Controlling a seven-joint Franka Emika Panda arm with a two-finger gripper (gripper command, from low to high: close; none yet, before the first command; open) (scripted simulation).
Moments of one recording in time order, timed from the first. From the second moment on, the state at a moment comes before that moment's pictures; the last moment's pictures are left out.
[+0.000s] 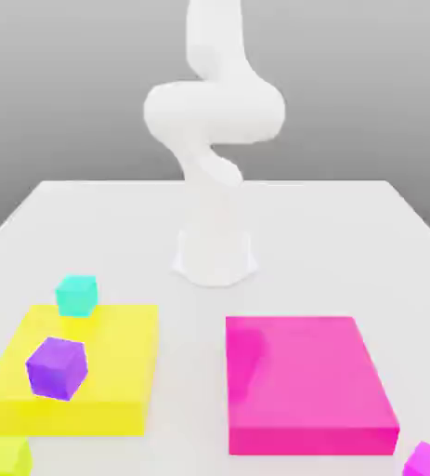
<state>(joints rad) -0.01 -0.71 -0.02 -2.29 -0.01 2.32 0.77</state>
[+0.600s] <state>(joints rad) -0.08 -0.05 -0.21 -2.22 0.03 2.48 0.49</state>
